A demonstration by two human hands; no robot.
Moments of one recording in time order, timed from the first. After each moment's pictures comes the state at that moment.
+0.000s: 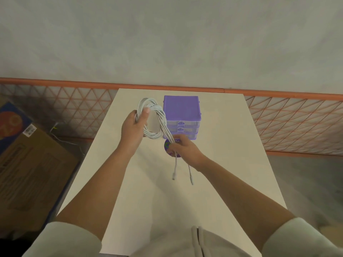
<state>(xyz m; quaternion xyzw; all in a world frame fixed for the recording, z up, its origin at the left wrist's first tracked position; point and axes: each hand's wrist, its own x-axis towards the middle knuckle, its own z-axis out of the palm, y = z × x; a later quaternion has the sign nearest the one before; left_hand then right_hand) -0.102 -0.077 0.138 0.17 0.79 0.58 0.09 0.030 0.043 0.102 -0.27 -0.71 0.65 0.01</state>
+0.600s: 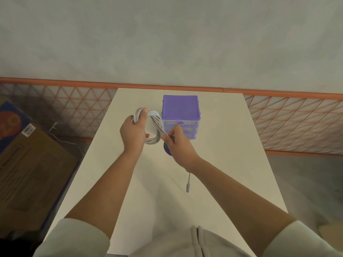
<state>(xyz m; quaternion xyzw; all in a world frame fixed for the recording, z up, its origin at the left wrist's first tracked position) -0.093 -0.067 0.135 0.04 0.78 0.62 0.05 0.021 0.020 0.122 -0.27 -0.80 0.53 0.09</state>
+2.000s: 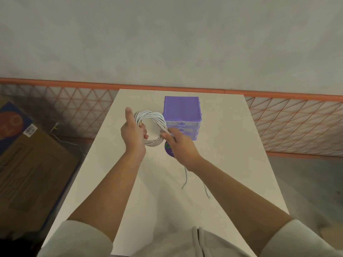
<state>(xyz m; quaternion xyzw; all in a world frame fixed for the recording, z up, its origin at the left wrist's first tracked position) -0.091 -0.061 0.138 -0.08 0.66 0.73 0.13 0.015 0.026 0.117 -0.27 -0.82 0.50 0.08</state>
